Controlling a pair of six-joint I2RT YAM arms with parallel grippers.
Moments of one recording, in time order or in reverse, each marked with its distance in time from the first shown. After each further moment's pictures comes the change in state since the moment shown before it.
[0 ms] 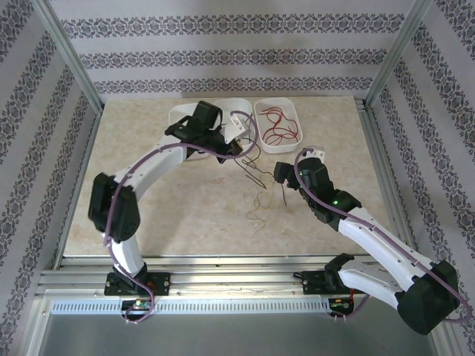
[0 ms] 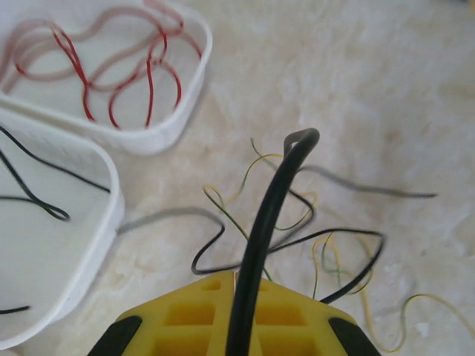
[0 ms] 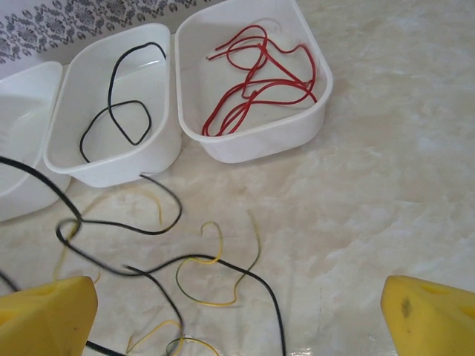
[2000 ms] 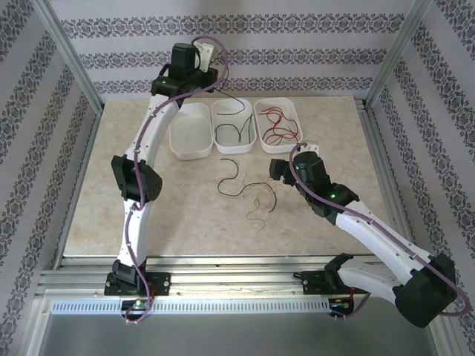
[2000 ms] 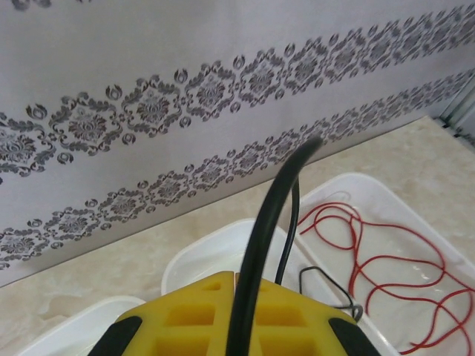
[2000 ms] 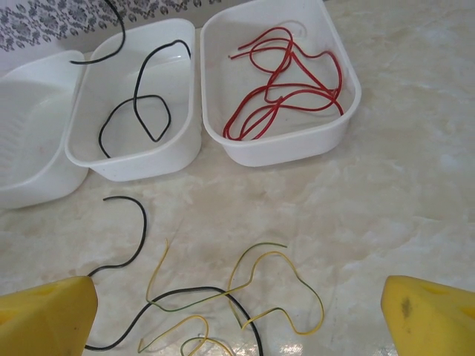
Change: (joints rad) left arm 0.222 0.550 0.995 -0.125 -0.314 -0.375; right arm 0.014 0.042 0.081 -0.034 -0.014 -0.041
